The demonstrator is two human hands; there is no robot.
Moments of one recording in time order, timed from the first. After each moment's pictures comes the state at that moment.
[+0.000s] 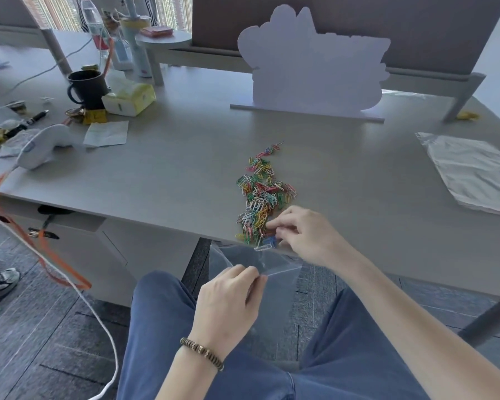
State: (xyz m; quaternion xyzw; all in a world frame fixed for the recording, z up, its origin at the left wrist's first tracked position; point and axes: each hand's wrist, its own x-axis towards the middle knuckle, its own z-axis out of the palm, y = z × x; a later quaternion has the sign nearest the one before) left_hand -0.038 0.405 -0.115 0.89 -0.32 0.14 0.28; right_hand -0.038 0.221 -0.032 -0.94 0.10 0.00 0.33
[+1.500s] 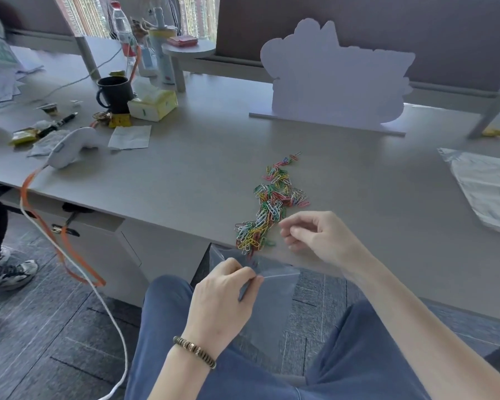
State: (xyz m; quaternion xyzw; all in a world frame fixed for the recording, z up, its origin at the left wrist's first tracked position) left_hand -0.021 0.425 -0.102 0.90 -0.27 0.13 0.31; right_hand -0.029 0.216 -0.028 -0.84 0.14 -0.01 0.53
